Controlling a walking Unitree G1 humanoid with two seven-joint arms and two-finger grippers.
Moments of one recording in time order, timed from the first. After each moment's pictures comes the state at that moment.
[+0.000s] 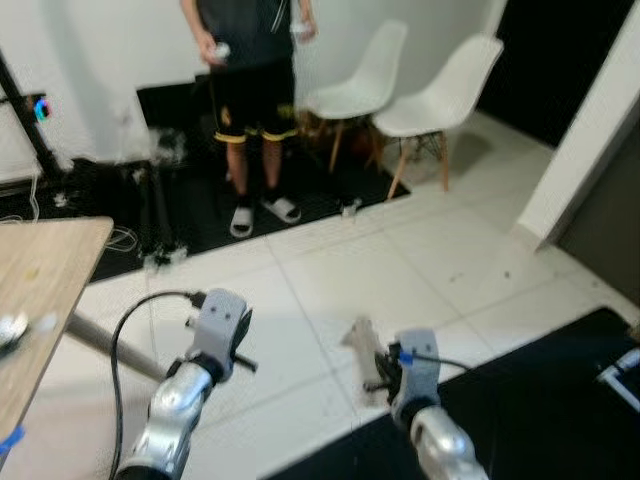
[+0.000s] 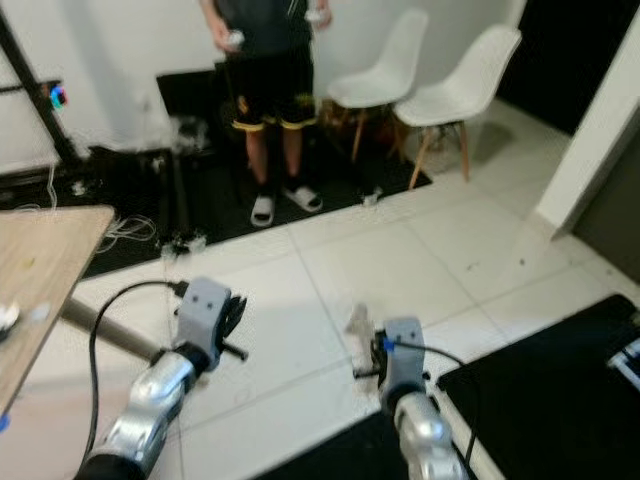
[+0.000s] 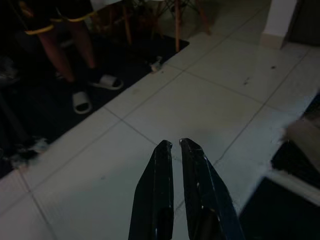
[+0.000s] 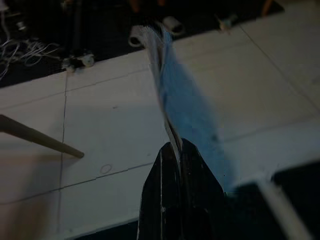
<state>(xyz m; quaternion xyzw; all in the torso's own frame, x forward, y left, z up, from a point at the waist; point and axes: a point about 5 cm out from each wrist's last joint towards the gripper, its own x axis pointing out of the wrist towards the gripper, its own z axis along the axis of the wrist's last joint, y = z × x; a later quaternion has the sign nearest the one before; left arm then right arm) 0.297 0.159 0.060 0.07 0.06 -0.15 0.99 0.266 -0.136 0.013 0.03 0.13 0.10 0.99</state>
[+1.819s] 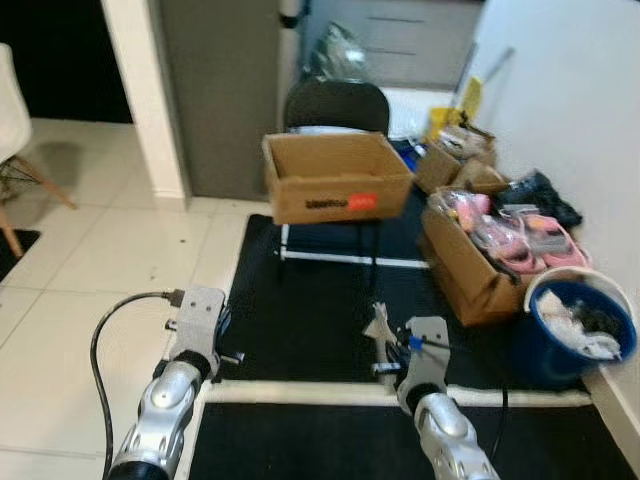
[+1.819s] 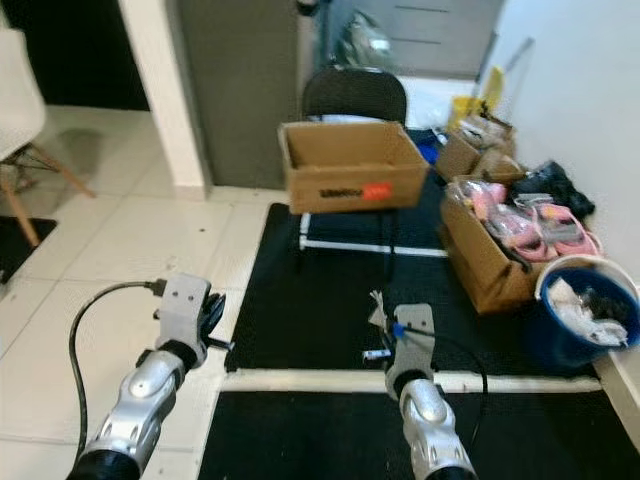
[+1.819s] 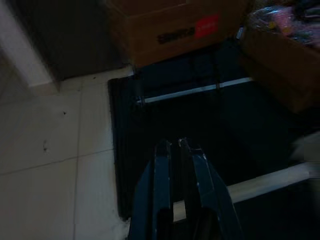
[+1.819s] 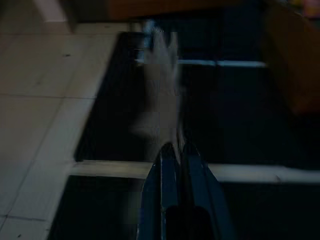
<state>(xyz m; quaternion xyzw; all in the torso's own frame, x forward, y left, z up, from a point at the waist) 0.300 0.169 0.062 0.06 0.07 -0.08 0.99 0.286 -0.163 0.022 0.03 0.13 0.04 0.99</state>
